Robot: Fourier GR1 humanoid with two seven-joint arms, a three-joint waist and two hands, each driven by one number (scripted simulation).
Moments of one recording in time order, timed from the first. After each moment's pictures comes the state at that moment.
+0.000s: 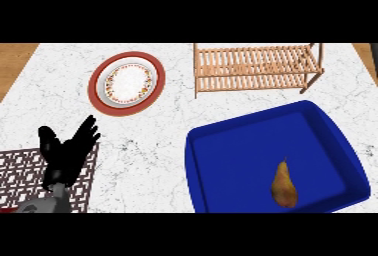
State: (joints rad) left arm -0.05 0.21 0.02 -1.39 0.17 0.03 0.27; right arm -1.45 -0.39 -0.30 -0.56 0.64 0.00 0.25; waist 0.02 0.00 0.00
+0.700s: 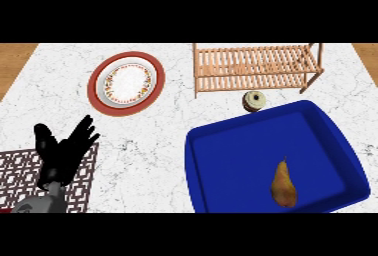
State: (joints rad) left arm -0.06 0.23 0.04 -1.38 0.18 0.01 0.29; right arm -1.50 -0.45 -0.52 -0.56 0.43 -0.14 0.27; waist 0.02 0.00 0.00
